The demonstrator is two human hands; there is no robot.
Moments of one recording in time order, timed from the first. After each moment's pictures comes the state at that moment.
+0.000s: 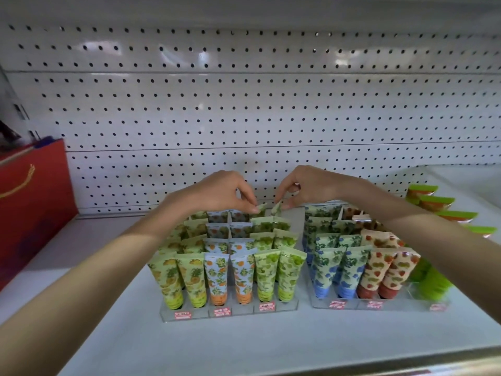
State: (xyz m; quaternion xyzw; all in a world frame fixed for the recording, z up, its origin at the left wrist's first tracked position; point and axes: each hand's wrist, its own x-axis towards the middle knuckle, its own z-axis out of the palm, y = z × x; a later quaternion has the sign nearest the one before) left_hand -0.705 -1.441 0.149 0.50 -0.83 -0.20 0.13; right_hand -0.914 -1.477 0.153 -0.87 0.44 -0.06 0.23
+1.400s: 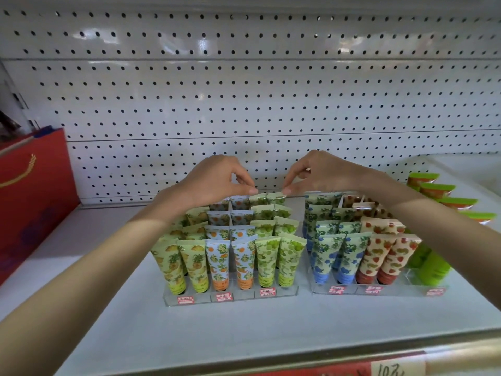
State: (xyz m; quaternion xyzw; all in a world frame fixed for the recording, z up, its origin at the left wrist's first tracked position) left_hand -0.698 -1.427 0.145 0.51 -0.82 -0.12 0.22; right_hand -0.924 -1.451 0.163 -0.83 0.49 -0.14 0.23
